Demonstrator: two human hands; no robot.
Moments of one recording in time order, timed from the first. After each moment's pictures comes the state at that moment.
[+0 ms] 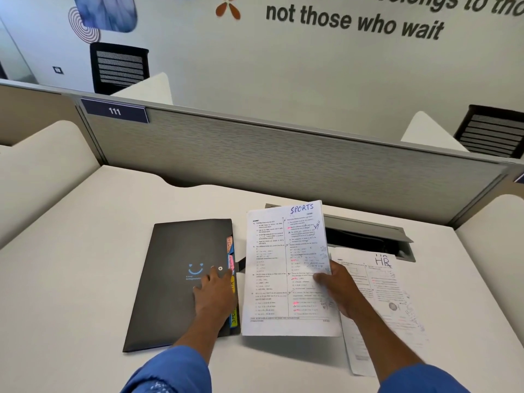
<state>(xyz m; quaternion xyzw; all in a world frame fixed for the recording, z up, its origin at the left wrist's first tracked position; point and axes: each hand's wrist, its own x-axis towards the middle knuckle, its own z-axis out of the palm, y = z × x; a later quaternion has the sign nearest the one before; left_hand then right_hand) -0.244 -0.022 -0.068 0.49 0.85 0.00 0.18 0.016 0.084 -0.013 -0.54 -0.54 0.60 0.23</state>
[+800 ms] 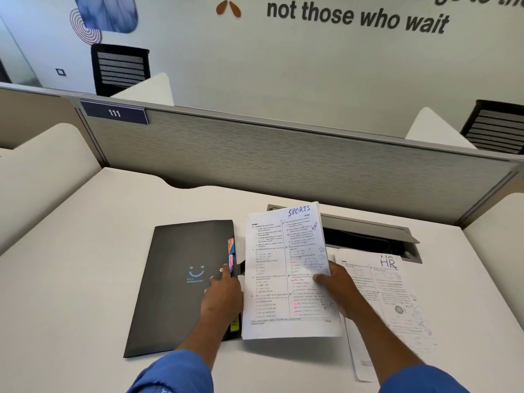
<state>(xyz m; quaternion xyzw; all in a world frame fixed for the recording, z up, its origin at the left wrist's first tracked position) -0.240 -0.013 -0.068 0.54 0.82 -0.06 0.16 0.006 0.090 -0.015 -0.56 -0.53 0.60 0.22</state>
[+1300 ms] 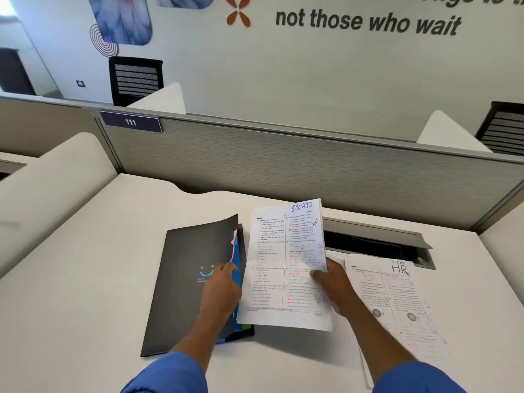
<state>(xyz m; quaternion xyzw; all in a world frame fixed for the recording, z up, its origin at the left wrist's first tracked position) -0.257 -0.022 -0.035 0.44 0.85 0.24 0.19 -0.027 0.089 -0.009 -0.55 -0.53 0.60 0.24</state>
